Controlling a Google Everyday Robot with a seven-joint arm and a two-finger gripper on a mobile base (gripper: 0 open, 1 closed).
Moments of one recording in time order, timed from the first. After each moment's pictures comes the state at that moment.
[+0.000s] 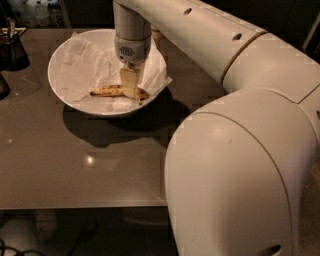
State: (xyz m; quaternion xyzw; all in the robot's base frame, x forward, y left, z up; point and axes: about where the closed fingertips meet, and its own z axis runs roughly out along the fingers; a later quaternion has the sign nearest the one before) arm 0.651 0.060 0.873 -0.61 0.79 0.01 0.06
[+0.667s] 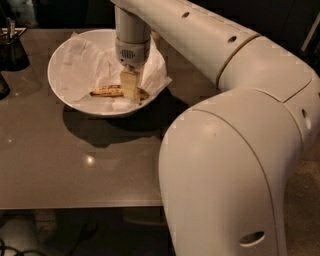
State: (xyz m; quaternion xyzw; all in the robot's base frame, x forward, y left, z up) arm 0.656 0.062 0.860 -0.62 0.78 0.03 0.05
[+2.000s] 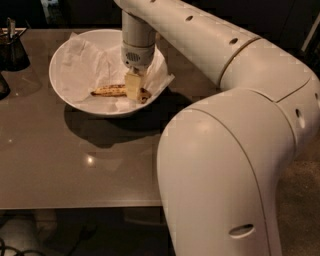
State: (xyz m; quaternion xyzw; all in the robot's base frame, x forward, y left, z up) arm 0.665 0.051 0.848 -0.61 0.79 0.04 0.06
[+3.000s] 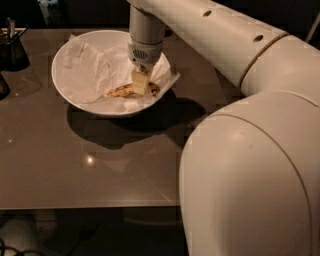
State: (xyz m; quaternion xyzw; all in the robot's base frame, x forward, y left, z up) arm 0.660 0.039 0.866 -0.61 0.79 0.02 0.09
